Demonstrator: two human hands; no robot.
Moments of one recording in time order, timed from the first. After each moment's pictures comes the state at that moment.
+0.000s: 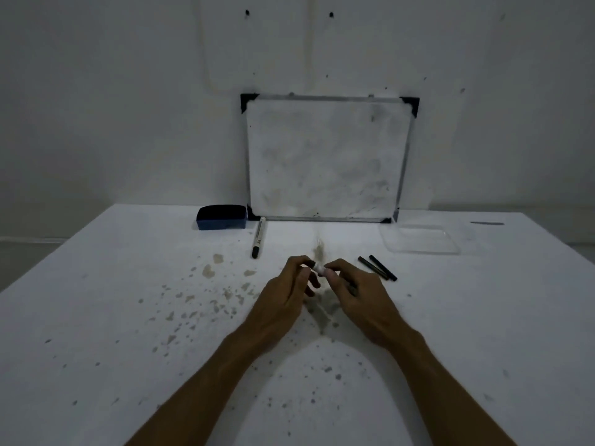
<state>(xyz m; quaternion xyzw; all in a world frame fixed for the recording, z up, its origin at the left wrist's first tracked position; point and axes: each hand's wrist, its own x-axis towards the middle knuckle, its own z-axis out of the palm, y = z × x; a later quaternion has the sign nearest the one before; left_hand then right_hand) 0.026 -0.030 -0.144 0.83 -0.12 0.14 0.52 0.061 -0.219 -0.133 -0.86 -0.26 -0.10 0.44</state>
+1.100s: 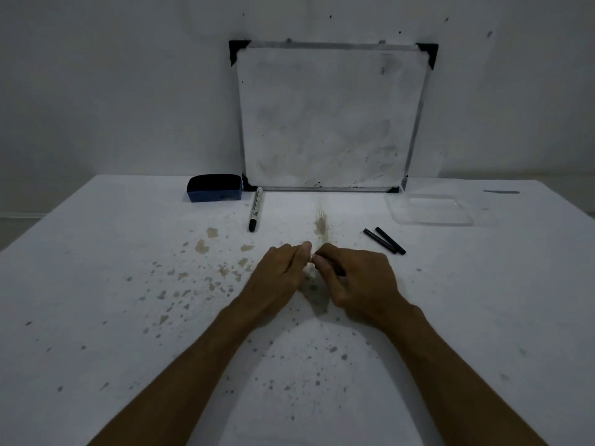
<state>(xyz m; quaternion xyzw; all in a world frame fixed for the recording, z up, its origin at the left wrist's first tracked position) 0.034 -0.020 -0.149 0.87 -0.07 0.14 0.47 0.055 -0.204 -0.131 -0.87 -0.34 -0.23 0.28</state>
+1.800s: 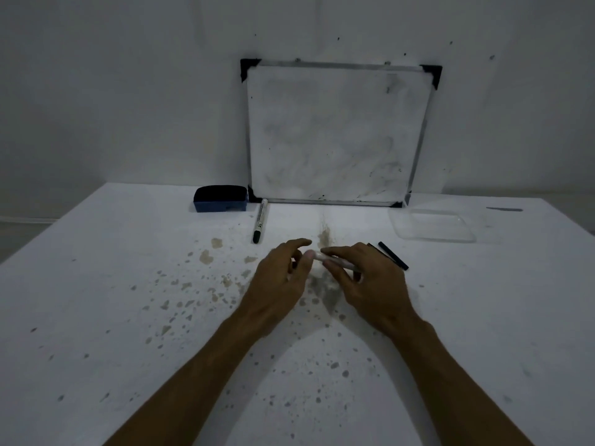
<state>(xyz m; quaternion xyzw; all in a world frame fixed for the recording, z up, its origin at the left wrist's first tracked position) 0.033 -0.023 -0.136 0.88 -0.04 0.17 0.44 0.072 -0.215 -0.136 -0.87 -0.27 -0.25 0.32</state>
